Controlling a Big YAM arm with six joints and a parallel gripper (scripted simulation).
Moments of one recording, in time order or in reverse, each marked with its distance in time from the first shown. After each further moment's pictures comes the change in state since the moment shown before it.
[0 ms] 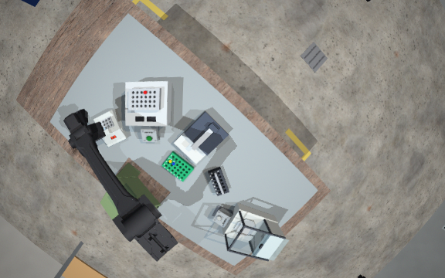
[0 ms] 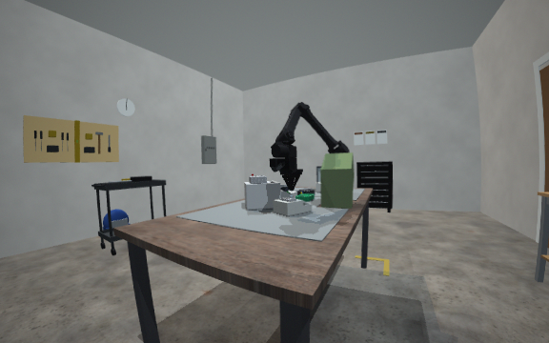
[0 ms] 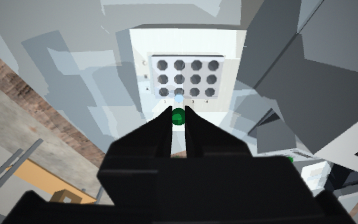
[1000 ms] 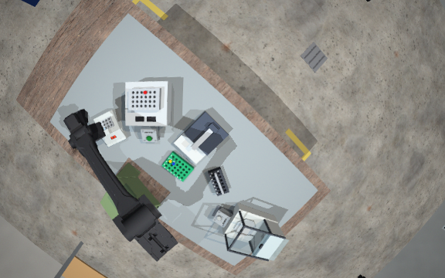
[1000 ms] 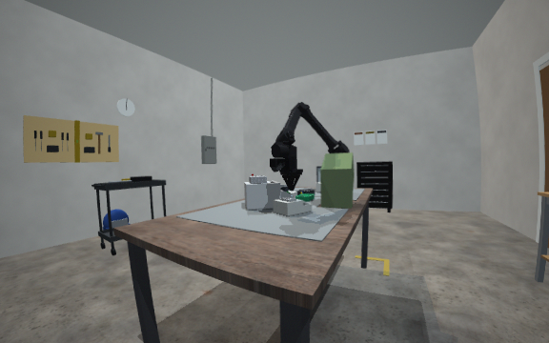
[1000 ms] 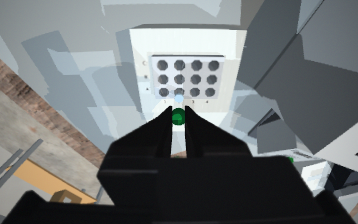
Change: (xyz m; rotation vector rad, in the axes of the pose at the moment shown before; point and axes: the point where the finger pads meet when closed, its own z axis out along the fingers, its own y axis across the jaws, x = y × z) arm 0.000 0.000 0.000 0.000 -0.001 0.000
